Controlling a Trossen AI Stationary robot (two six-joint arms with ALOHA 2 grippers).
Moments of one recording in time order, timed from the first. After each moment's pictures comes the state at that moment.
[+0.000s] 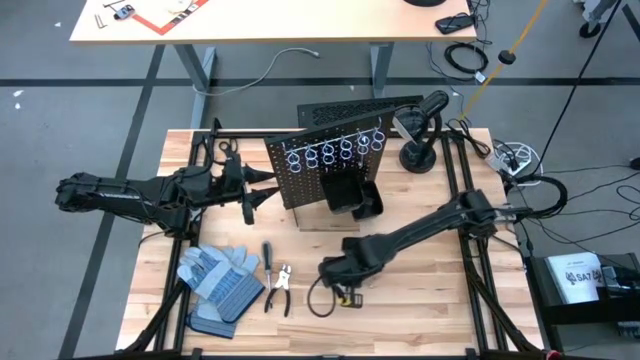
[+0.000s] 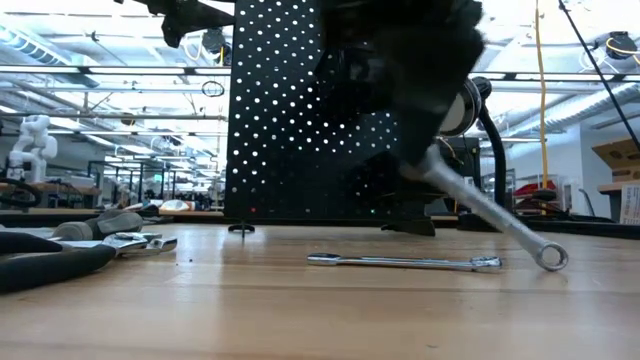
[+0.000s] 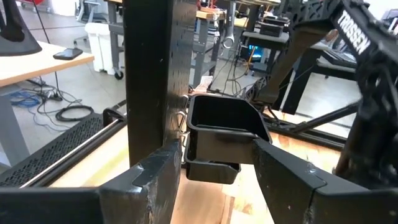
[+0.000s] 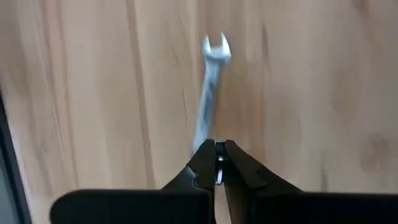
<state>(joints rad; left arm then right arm) -0.02 0.79 0.67 -0.01 -0.27 -0.18 0.35 2.03 1.64 -0.93 -0.04 0.47</state>
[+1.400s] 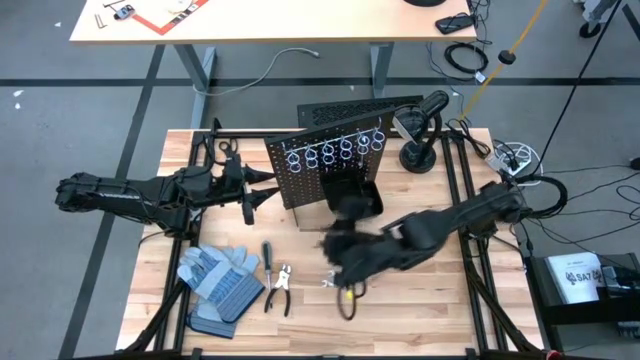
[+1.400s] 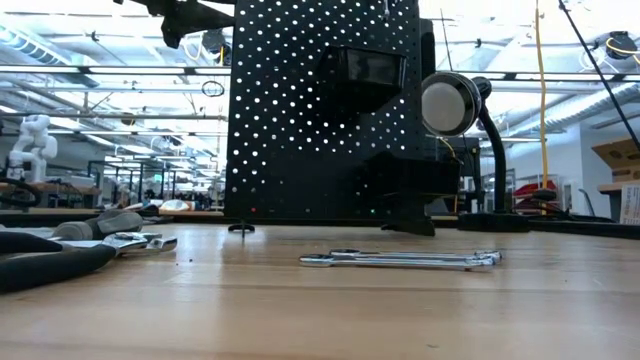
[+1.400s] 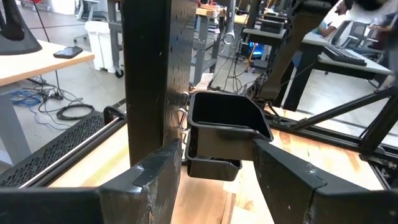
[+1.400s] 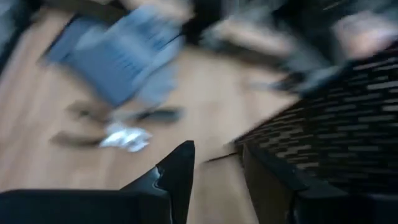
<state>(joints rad) -0.02 0.79 0.67 -0.02 -0.27 -0.17 0.43 1.86 2.03 -0.93 0.65 0.09</state>
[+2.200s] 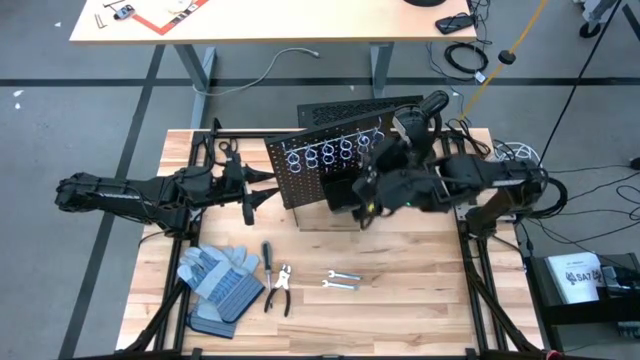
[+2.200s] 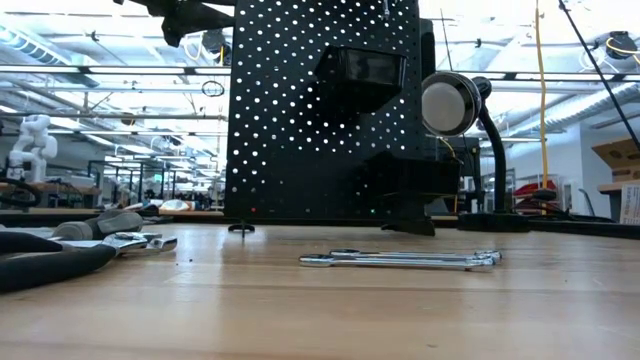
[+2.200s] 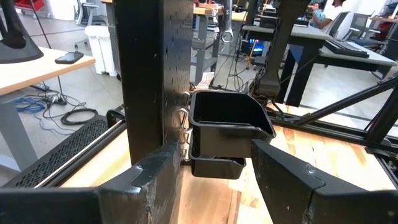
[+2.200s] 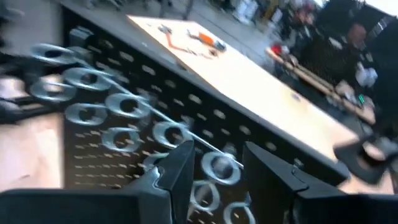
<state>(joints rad) -0.02 0.79 0.67 -0.03 -0.27 -0.12 0.25 1.65 2.09 -1.17 1.11 0.36</state>
